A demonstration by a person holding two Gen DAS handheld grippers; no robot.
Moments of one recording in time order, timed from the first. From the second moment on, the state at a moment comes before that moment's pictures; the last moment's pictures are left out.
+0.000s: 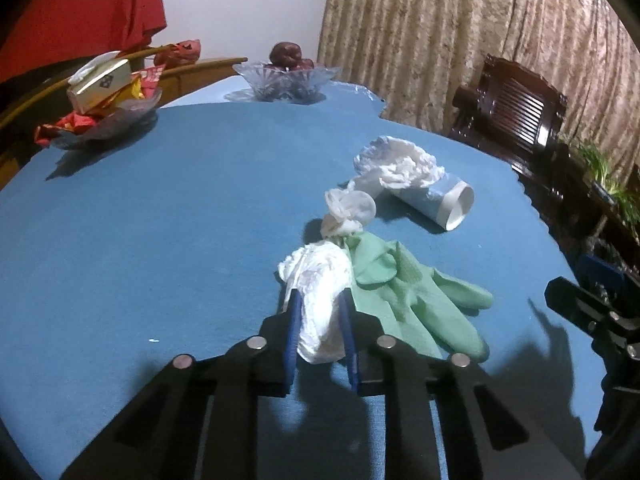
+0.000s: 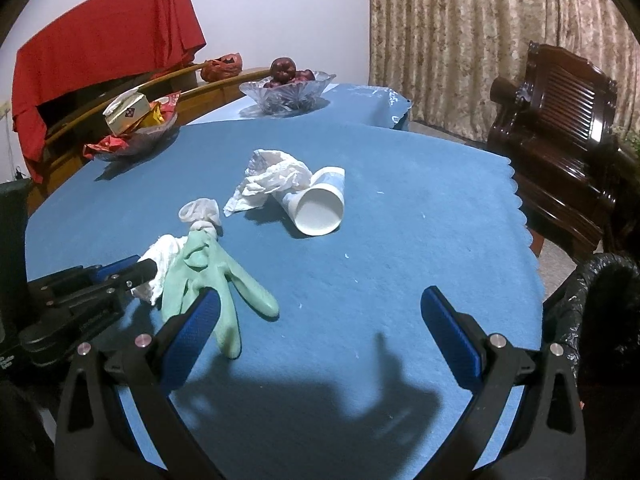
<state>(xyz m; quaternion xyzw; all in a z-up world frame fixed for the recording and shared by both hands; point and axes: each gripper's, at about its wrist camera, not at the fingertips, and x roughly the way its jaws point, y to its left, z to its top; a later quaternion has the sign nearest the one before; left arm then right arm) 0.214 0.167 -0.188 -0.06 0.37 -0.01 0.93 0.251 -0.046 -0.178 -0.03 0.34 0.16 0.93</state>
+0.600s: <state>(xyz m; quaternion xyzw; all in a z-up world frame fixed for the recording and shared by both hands) 0.195 0.222 -0.159 -0.07 0.33 0.06 0.94 0.278 0.026 -0.184 -0.03 0.35 0.21 0.91</state>
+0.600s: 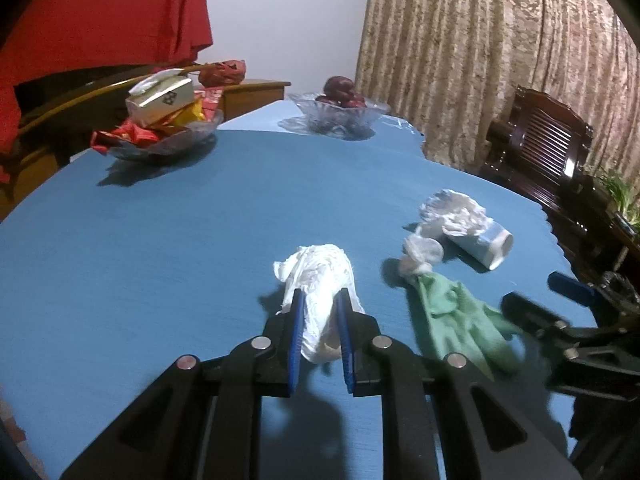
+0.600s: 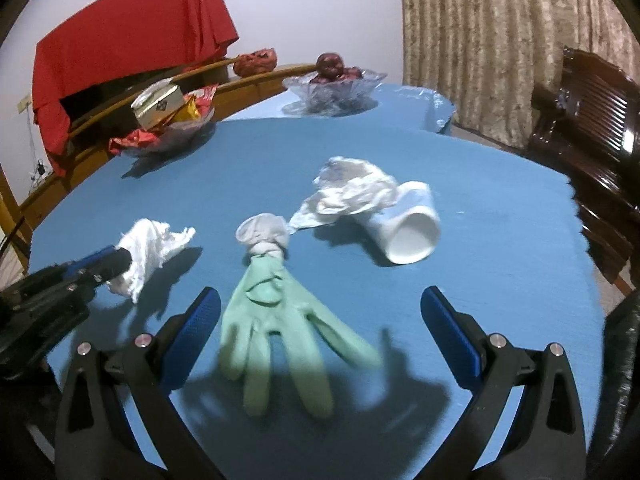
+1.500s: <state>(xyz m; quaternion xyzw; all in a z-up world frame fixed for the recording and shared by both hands) 0.192 0.225 -0.150 -0.07 0.32 0.06 0.94 0.283 0.047 -0.198 -0.04 0.40 0.24 0.88</state>
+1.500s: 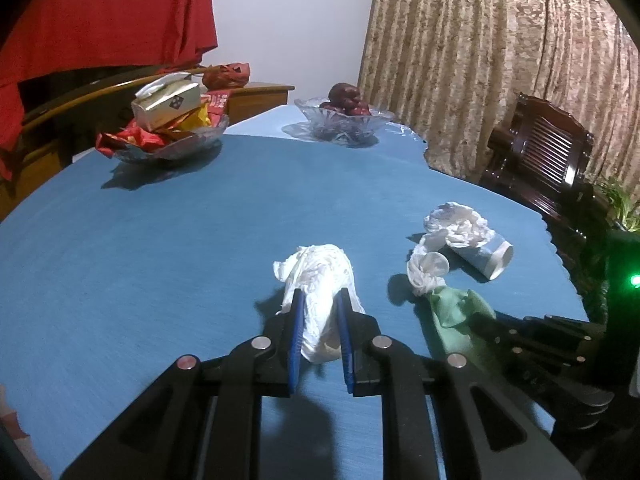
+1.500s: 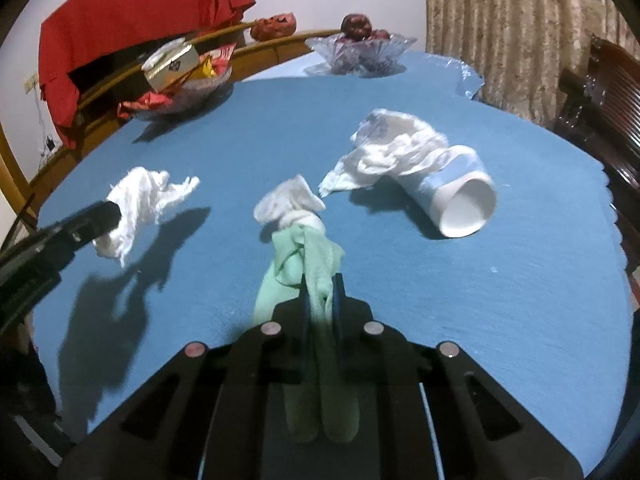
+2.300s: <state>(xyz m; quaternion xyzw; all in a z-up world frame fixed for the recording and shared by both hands) 0.183 0.124 -0.093 -0.05 0.28 -0.02 0.96 0.237 -0.060 -0.112 0.00 0.32 0.19 0.93</state>
